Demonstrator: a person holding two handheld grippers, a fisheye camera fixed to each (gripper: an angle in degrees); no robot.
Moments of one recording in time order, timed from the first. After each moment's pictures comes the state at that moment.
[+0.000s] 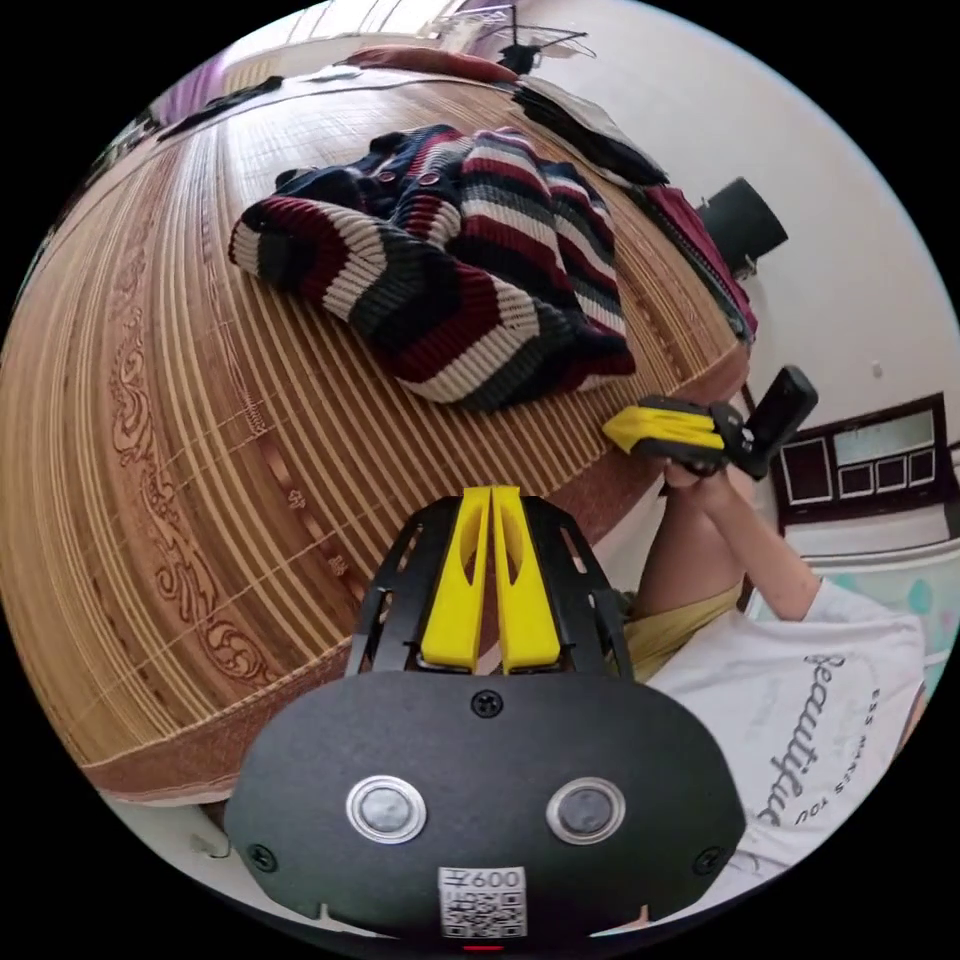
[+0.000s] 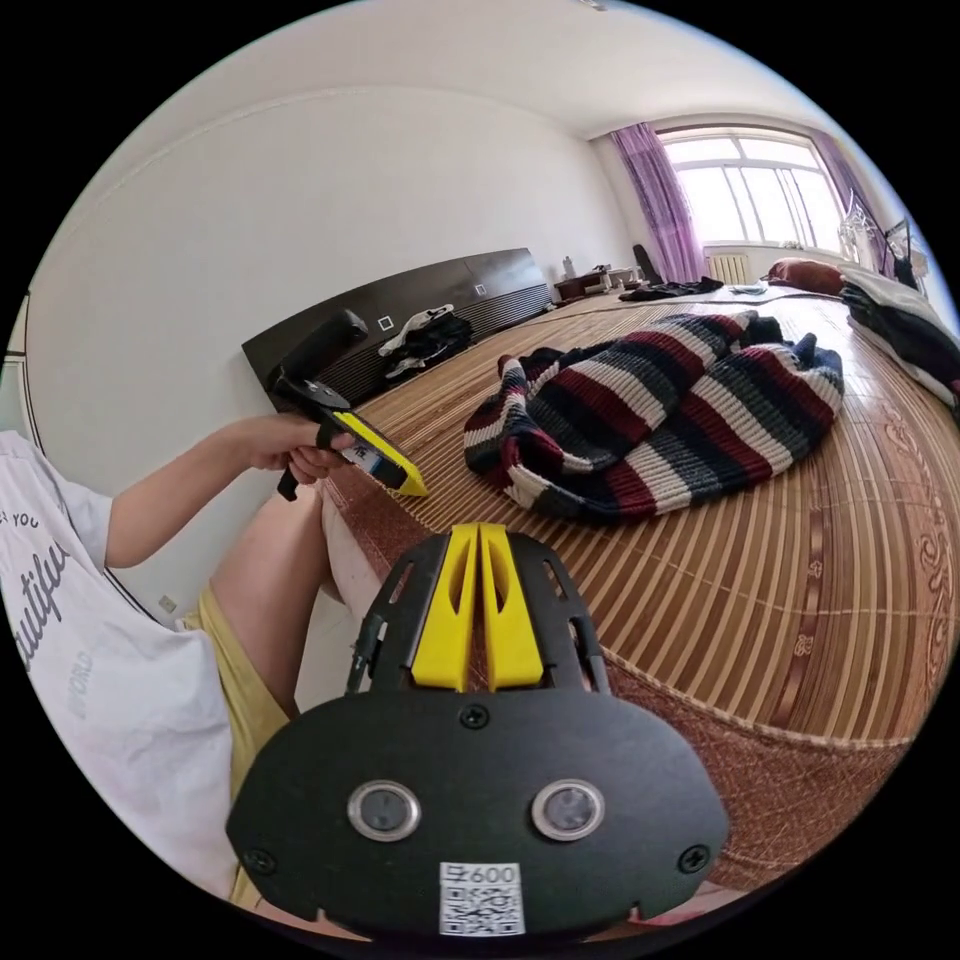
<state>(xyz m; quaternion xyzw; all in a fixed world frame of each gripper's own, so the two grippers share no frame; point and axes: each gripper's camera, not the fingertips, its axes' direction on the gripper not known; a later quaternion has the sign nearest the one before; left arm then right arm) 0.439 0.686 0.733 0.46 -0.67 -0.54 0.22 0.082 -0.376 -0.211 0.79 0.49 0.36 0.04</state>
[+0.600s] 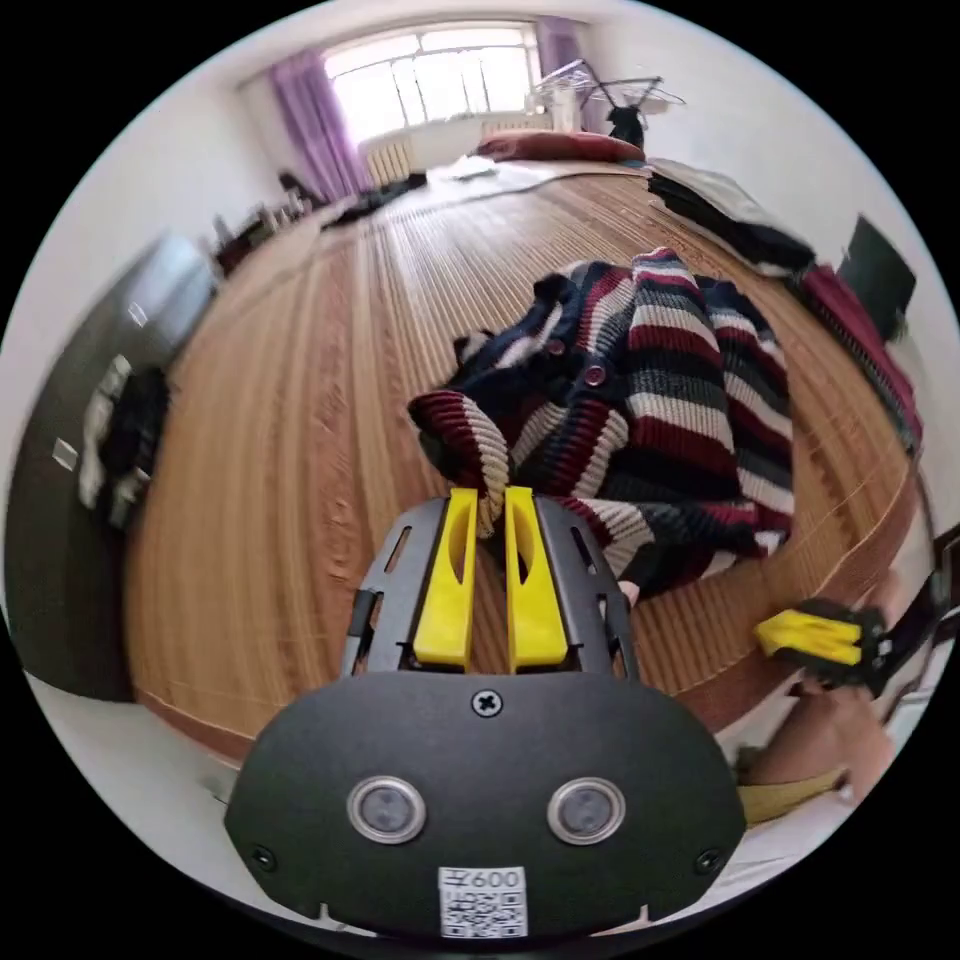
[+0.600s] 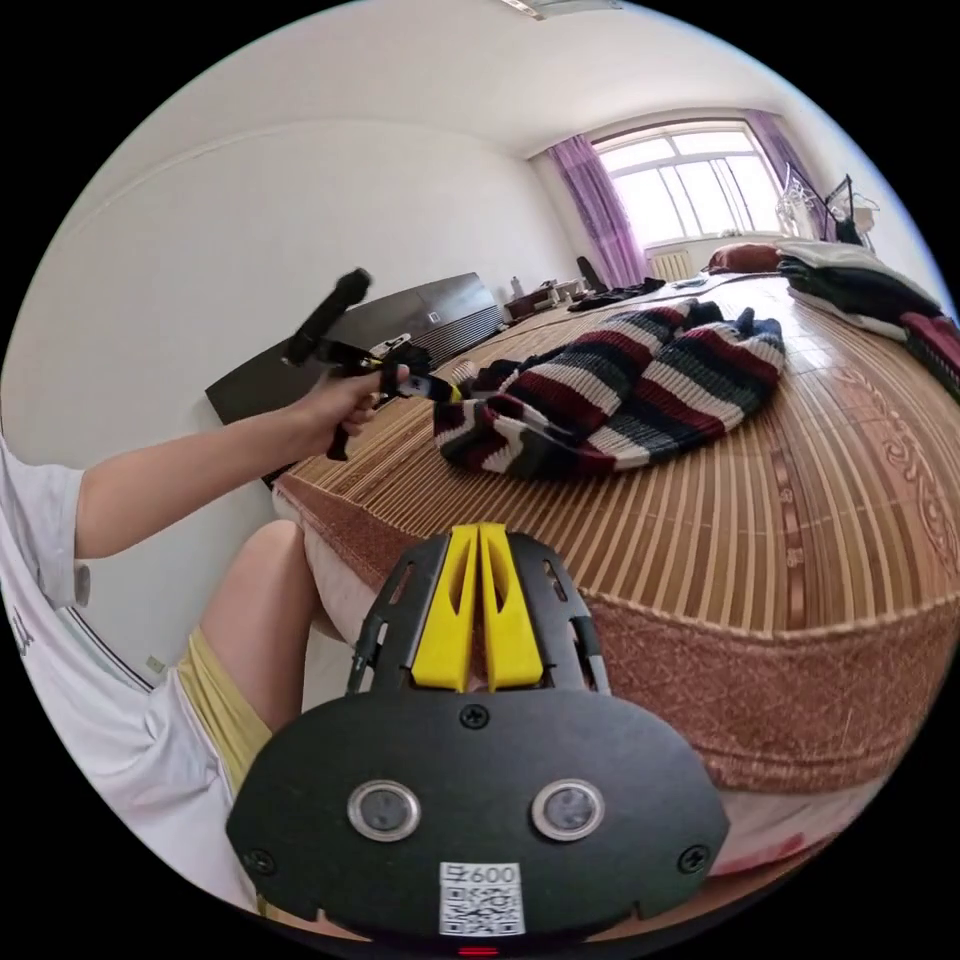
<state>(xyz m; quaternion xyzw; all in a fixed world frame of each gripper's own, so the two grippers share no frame) 0.439 0.614 0.665 0.33 -0.75 -0.57 -0.11 0.064 -0.404 -0.221 0.80 0.45 0.39 -0.05</state>
